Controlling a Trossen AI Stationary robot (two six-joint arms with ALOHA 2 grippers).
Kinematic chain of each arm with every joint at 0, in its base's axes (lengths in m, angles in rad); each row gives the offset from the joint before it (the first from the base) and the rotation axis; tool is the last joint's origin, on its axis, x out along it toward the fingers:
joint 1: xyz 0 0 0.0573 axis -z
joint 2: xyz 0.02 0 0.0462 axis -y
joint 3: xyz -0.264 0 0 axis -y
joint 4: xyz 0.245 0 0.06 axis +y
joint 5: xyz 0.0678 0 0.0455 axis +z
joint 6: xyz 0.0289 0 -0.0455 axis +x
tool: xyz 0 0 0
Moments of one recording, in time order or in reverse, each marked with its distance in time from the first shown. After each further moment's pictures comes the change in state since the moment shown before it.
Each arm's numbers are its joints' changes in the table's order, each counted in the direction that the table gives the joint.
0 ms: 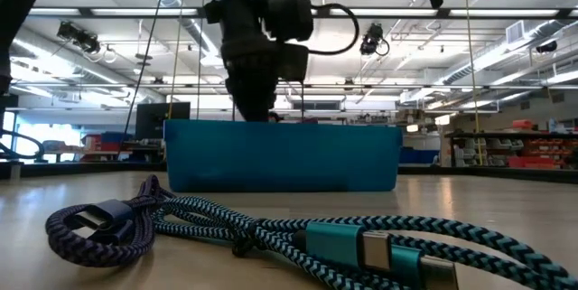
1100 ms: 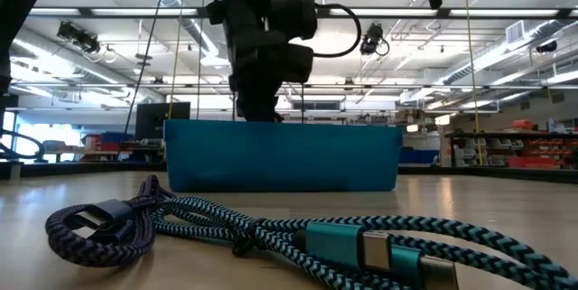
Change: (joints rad) left arm 0.014 -0.015 0.012 -0.019 -0.043 -0.152; right arm 0.000 -0.007 0.000 0.002 0.004 -0.009
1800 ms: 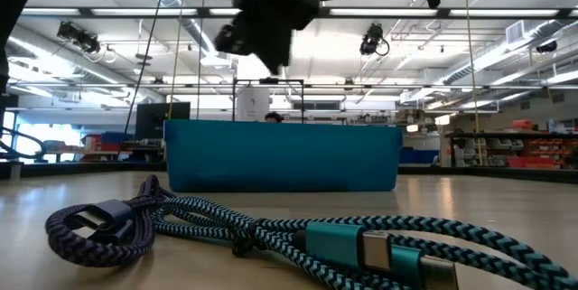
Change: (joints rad) left arm 0.151 0.002 0.313 0.297 0.092 -0.629; right arm 0.000 0.000 0.000 0.001 0.037 -0.046
